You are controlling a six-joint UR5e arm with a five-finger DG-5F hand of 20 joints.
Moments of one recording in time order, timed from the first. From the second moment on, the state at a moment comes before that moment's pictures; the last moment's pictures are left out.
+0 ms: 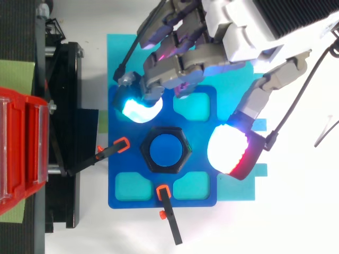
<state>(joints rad) -0.12 -2.31 -1.07 -2.67 -2.19 -1.15</state>
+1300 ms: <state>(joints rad) -0.09 -2.34 -1.18 -2.51 -2.16 -1.15</state>
